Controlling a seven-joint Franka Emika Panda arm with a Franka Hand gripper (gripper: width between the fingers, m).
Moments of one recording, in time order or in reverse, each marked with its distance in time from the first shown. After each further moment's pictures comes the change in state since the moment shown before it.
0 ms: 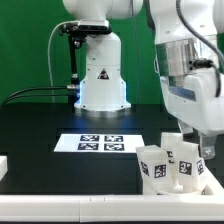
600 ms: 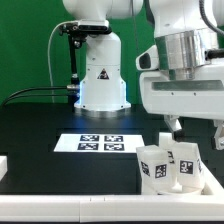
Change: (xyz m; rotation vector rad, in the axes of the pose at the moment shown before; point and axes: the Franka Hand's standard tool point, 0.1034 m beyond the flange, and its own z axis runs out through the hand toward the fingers) arm 0.000 0.001 -0.008 -0.049 -0.029 -0.576
